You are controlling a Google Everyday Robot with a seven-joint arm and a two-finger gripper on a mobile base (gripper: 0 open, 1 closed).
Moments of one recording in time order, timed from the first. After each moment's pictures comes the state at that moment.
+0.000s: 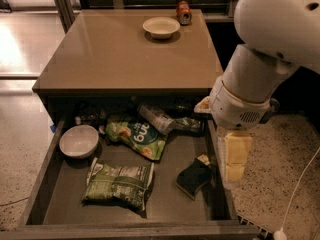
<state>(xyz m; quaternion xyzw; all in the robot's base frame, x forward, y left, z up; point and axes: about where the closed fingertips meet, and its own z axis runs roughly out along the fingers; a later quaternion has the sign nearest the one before) 0.403 -0.112 0.849 -0.75 0.65 0.09 0.06</state>
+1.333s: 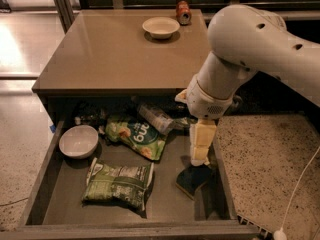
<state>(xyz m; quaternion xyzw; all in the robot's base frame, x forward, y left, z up) 0.479 -0.070 0.808 -0.75 0.65 0.09 0.13</state>
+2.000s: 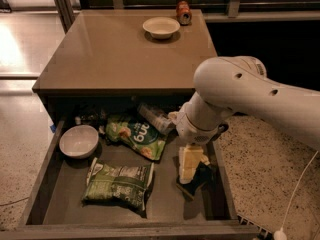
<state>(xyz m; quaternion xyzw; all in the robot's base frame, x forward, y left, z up) 0.475 -0.051 0.742 -0.75 0.64 0.06 0.16</state>
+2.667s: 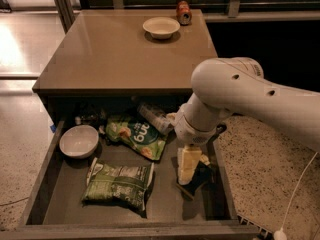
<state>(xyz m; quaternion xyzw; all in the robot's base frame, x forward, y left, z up) 0.472 -0.047 0.739 -0.75 0.64 0.06 0.16</state>
